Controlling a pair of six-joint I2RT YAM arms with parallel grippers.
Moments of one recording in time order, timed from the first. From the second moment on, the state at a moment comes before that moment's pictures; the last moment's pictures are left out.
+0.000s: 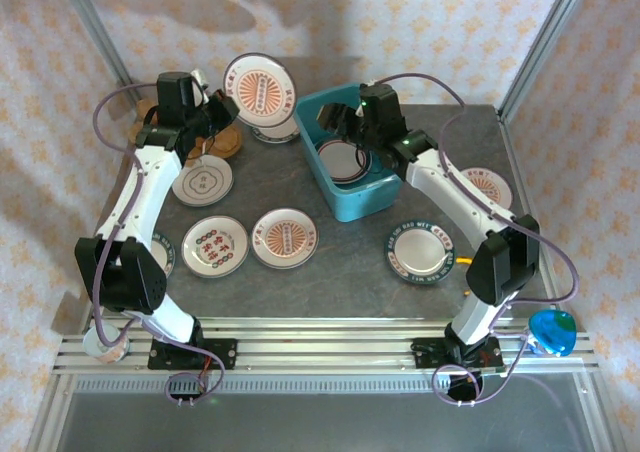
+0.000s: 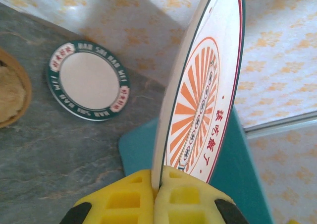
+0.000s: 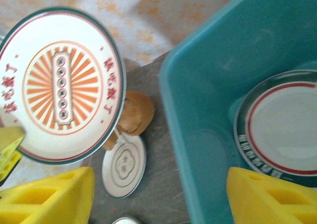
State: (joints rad) left arm -0.01 1.60 1.55 -0.45 0.35 -0.69; right arm 0.53 1.70 1.62 -0.37 -0.11 0.76
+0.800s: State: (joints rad) left arm -0.05 1.64 1.55 -0.26 0.61 -0.89; right arm 0.53 1.81 1.66 -0.10 -0.26 0.91
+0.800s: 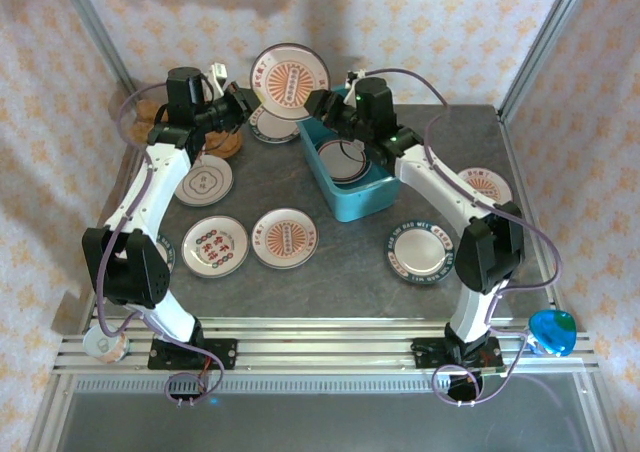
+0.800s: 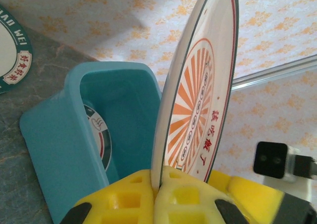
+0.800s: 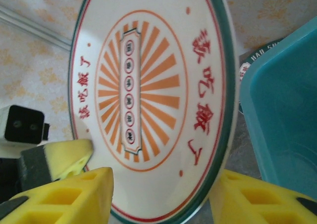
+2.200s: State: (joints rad) left arm -0.07 1.68 1.56 -0.24 0.60 -0.88; right arm 0.52 1.72 1.41 0.03 0.00 1.08
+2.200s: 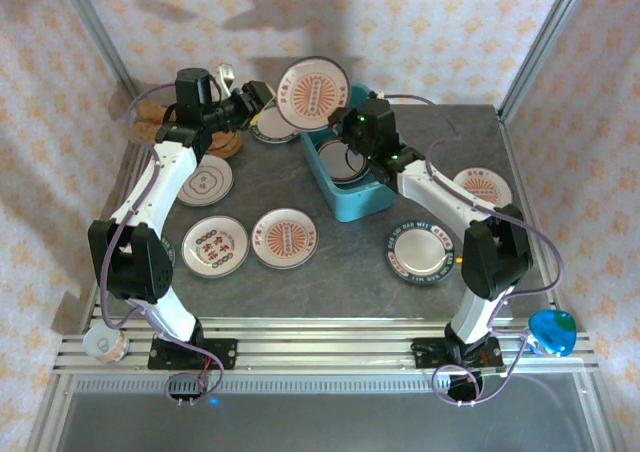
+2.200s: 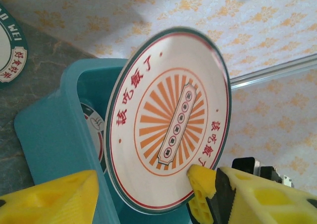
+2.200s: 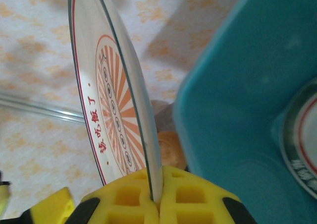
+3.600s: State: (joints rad) left arm -0.08 1.68 1.42 -0.43 0.44 -0.67; right arm 0.54 1.85 1.46 -0.40 0.23 1.39
